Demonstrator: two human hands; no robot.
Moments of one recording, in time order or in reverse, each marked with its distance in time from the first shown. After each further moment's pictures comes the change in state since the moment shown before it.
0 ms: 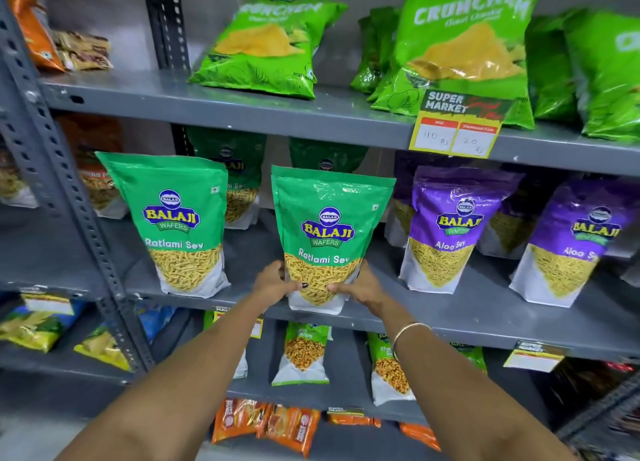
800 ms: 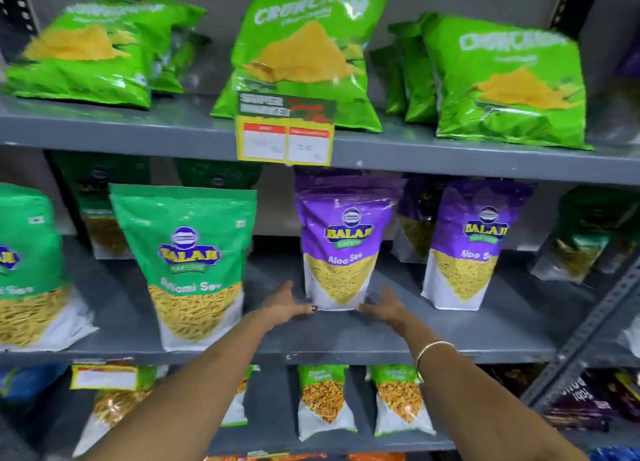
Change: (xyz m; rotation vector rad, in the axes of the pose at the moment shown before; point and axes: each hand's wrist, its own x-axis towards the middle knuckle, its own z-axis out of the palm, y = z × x) left_hand 0.007 0.115 0.172 0.243 -0.289 0.047; right_hand 0.009 0.074 -0.218 -0.304 0.187 0.270
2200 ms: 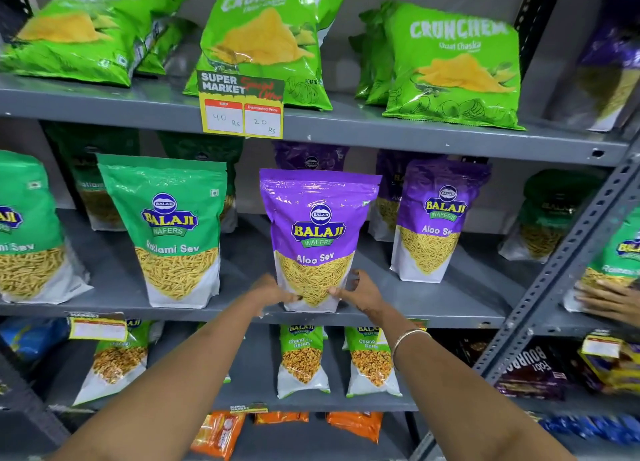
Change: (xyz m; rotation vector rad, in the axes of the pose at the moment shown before) left_hand -0.045 0.029 0.051 -0.073 0.047 -0.231; right_hand -0.048 0.036 -0.030 0.188 -0.057 -0.106
